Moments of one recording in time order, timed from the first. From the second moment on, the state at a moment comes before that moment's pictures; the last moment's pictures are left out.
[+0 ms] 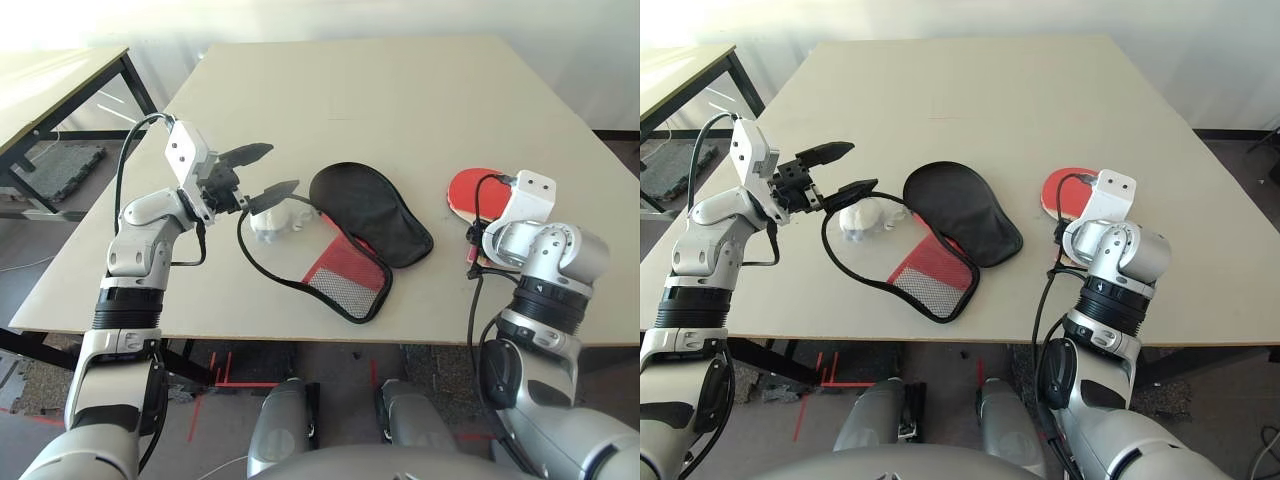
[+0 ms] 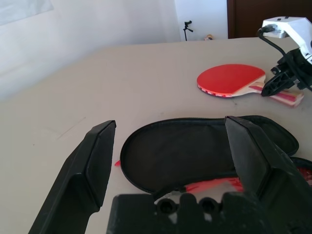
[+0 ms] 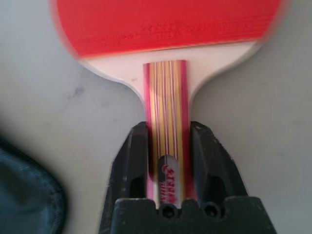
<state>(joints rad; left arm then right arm) -0.53 0.52 0.09 0.21 -0.39 0.14 -1.03 -0.65 -0.04 -0.60 -0.04 0.17 1.44 -0.33</state>
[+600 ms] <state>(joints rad) -0.50 0.53 0.10 0.20 -0.39 0.15 -1.01 -0.73 -0.28 -0.25 -0.04 0.25 1.44 0.05</state>
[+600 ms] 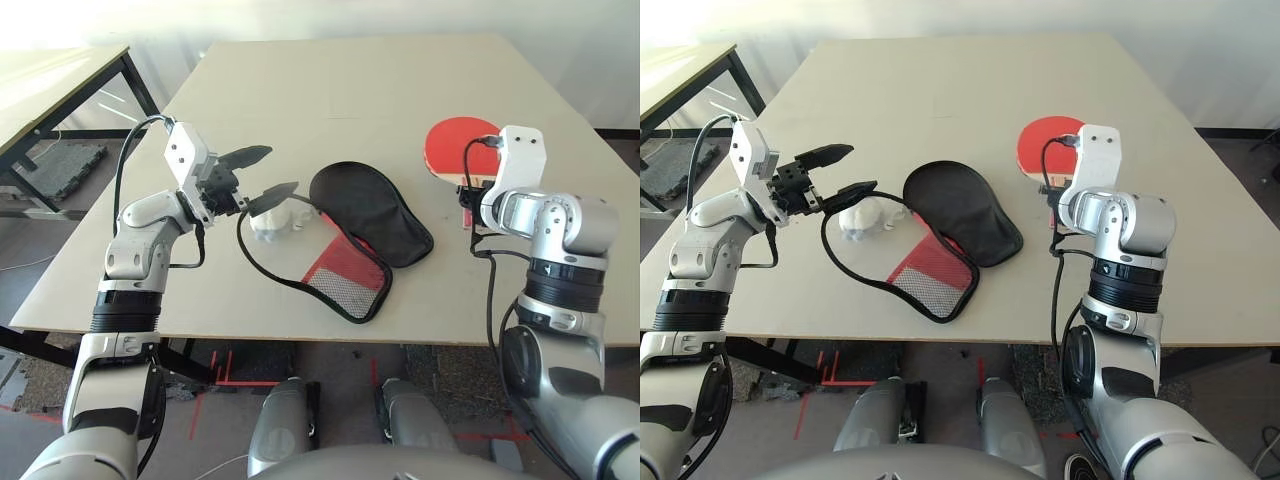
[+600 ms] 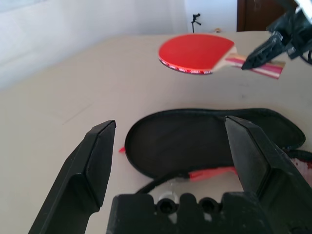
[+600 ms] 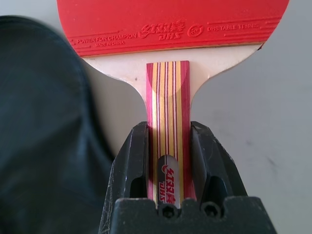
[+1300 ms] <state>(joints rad) -0.36 0.55 0.16 0.02 -0.41 0.20 -0.90 -0.84 -0.39 0.22 0.22 0.26 1.25 0.42</state>
